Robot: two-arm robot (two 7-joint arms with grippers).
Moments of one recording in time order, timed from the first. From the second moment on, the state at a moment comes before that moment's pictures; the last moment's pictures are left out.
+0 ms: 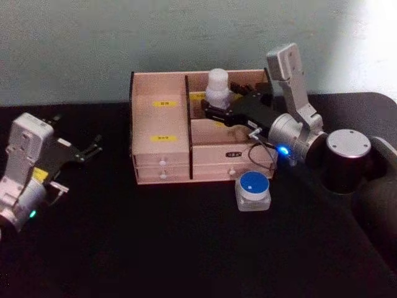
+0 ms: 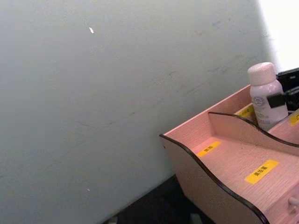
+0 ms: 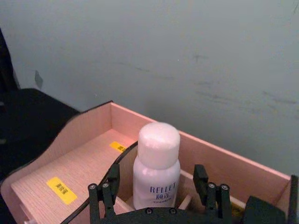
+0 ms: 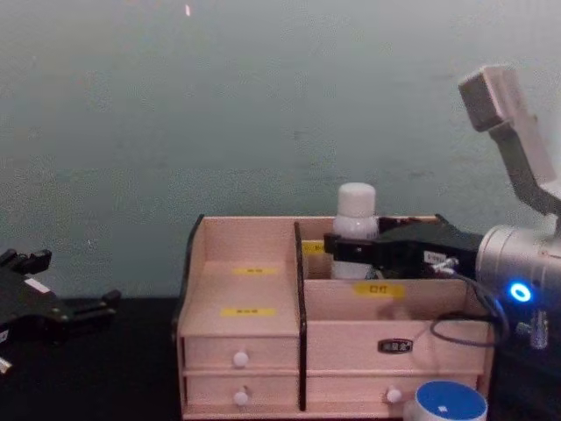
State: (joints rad) left arm -0.20 0.60 0.45 -1.41 -0.25 -0.12 0.03; right arm 0.55 0.20 -0.40 -1.04 0.27 0.01 0.42
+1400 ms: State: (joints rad) left arm -0.20 0.60 0.45 -1.41 -0.25 -0.12 0.03; right arm 0.05 0.54 -0.34 -1.66 0.39 0.23 0.41
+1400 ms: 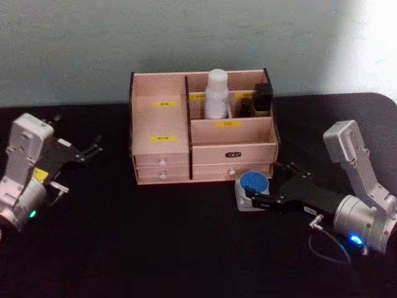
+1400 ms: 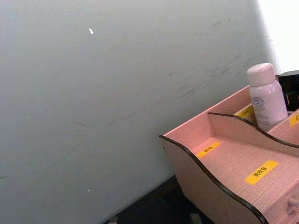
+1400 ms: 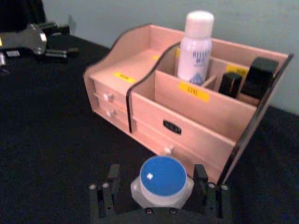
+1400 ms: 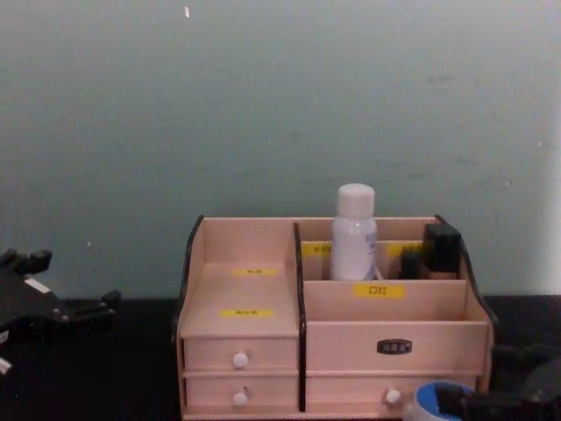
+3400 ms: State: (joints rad) left arm -0.20 0.60 0.45 -1.41 -0.25 -0.12 0.03; right arm 0.13 0.46 -0.39 -1.51 0.33 0.24 0.39
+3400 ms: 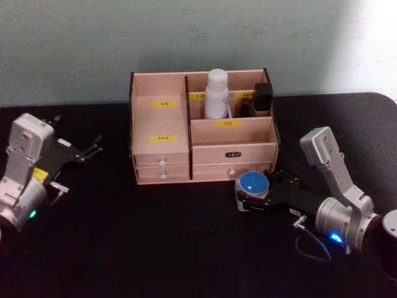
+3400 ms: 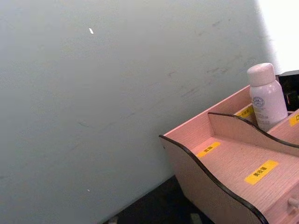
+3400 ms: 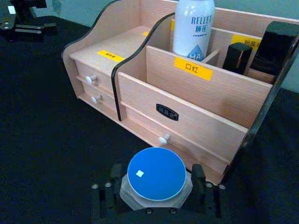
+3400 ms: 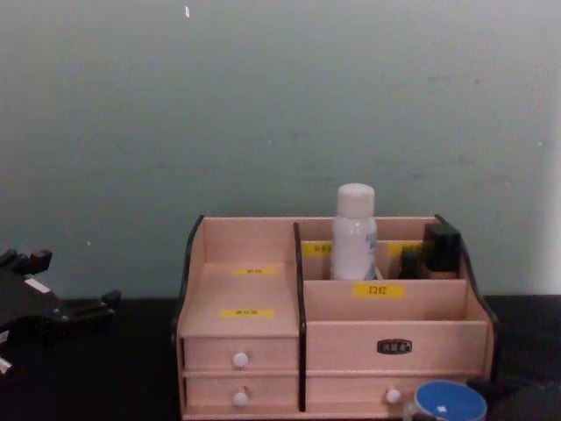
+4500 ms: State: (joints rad) left arm -0.20 0.60 0.45 -1.41 -0.25 -0.12 0.03; right arm 0.11 0.48 -0.37 -1.55 0.35 0.24 0.41
